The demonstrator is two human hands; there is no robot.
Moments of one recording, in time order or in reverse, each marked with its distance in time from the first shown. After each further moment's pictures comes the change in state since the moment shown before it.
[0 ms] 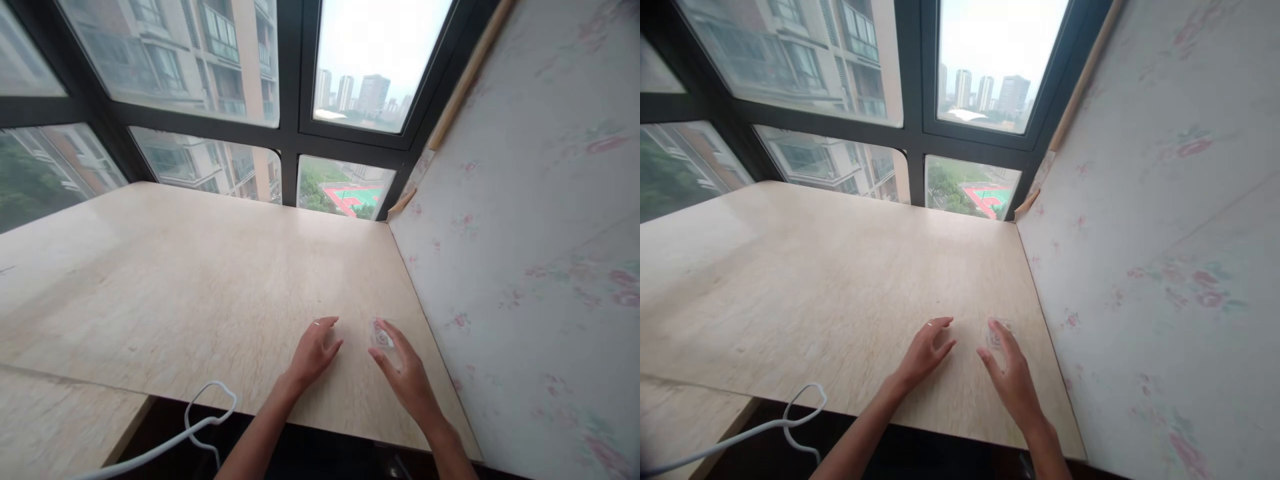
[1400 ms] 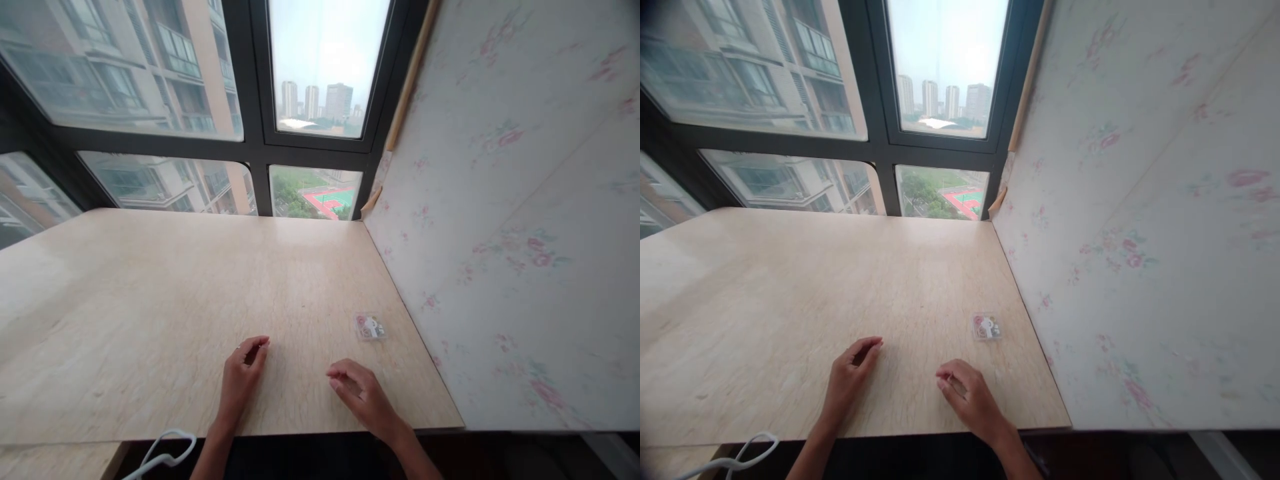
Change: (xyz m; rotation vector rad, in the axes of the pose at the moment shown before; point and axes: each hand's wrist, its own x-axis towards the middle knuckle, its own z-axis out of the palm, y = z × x) left_hand -0.039 -0.025 -0.089 -0.030 0.292 -0.296; right_hand -0.033 -0.022 0.041 0.286 -0.224 -0.076
